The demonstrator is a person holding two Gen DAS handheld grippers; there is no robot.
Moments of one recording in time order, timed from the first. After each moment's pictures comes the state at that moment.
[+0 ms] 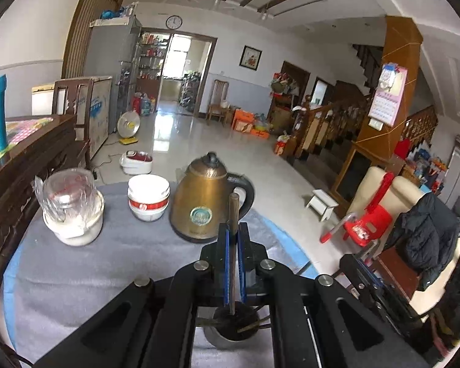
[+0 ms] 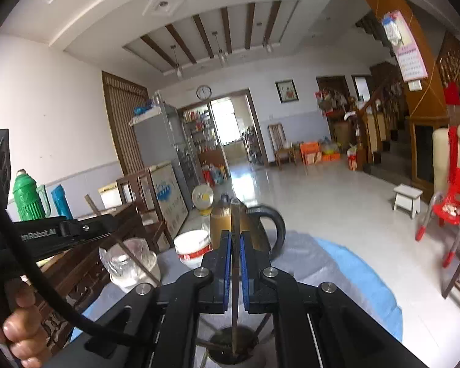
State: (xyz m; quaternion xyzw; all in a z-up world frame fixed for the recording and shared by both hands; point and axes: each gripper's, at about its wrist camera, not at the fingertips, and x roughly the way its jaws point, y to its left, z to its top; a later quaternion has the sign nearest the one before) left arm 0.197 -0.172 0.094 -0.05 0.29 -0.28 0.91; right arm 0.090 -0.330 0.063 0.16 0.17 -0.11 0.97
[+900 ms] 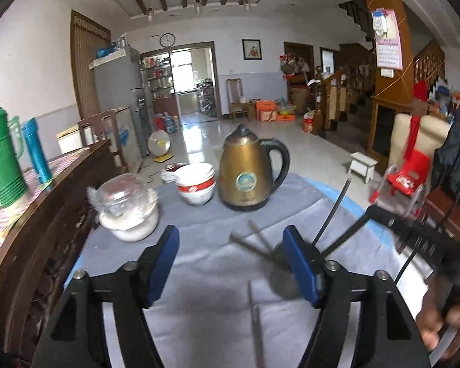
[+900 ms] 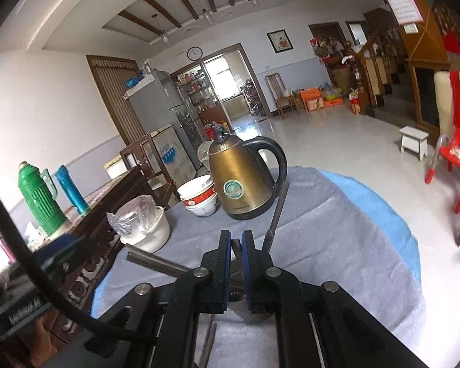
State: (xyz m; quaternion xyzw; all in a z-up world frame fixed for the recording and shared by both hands) left arm 0.102 -0.130 0.058 0.11 0.25 -0.21 0.94; right arm 0.060 -0.336 0.014 0.24 0.25 -0.07 0.94
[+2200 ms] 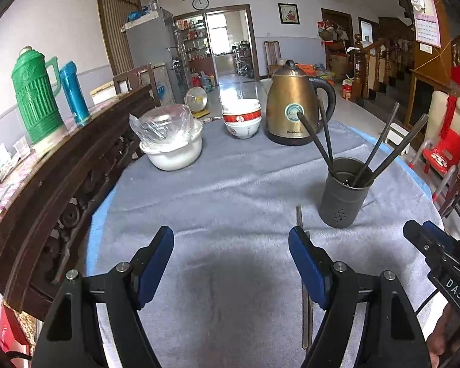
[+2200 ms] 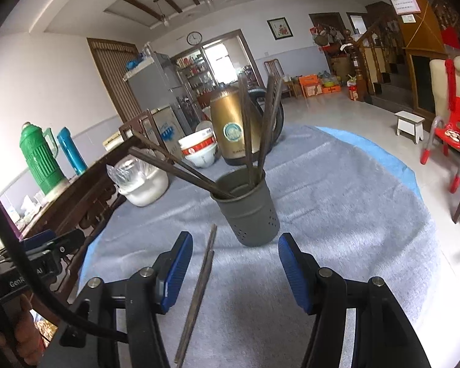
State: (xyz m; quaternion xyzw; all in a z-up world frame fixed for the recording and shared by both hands) left arm 0.090 -0.076 -0.015 0.12 0.33 -0.12 0.93; right arm 0.008 -0.273 -0.070 0.22 0.29 -0.08 0.93
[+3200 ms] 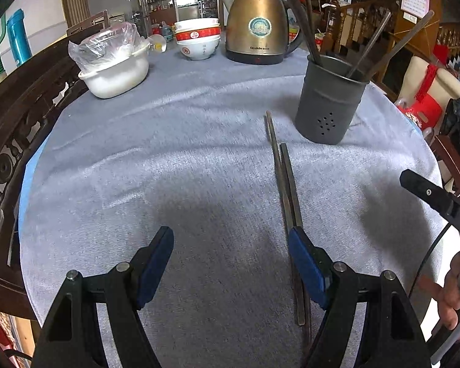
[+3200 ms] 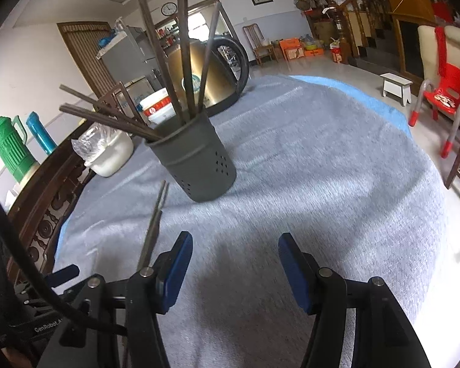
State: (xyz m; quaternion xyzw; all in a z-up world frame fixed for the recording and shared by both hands) left arm 0.105 -0.091 -0.126 0.12 0.45 -0.20 0.86; right arm 0.012 -0.301 -0.143 0.25 0.37 -0.10 0.89
